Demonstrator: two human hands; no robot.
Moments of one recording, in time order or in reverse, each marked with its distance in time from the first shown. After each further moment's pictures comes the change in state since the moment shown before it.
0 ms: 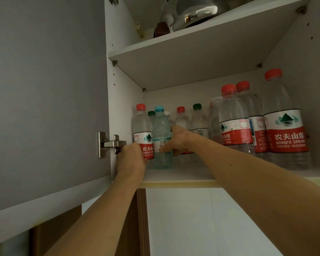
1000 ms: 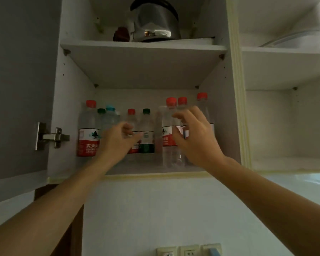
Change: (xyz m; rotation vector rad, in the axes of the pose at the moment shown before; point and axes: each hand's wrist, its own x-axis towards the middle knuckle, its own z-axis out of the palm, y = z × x) left_hand -0.030 0.085 -0.014 -0.758 -0.056 0.334; right_hand -0.211 0.013 -0.078 -0.555 0.794 -0.459
